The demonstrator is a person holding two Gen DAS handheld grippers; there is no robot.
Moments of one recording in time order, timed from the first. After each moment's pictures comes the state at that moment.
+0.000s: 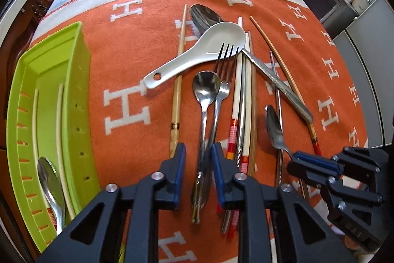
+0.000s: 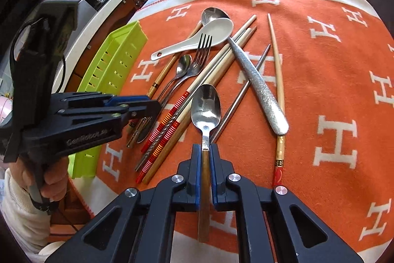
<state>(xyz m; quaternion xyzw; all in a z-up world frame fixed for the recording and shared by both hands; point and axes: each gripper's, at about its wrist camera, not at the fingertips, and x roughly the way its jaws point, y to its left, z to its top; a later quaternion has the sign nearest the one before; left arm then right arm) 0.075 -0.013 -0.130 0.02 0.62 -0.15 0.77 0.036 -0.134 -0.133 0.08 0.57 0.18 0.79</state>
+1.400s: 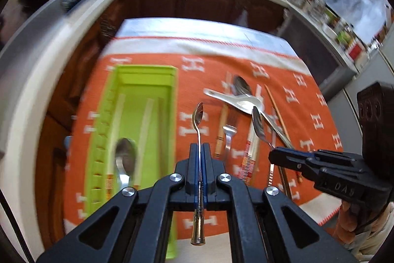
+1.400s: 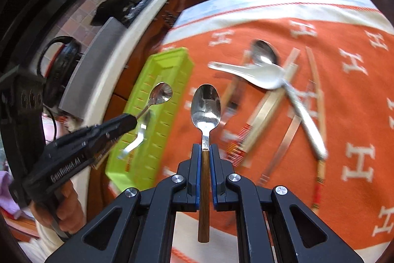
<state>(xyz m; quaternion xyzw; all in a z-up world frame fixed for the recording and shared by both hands) 0.006 0.083 -0.019 -0.06 0.49 -0.06 0.87 0.049 -0.091 -0.051 0.14 0.55 0.26 0.78</state>
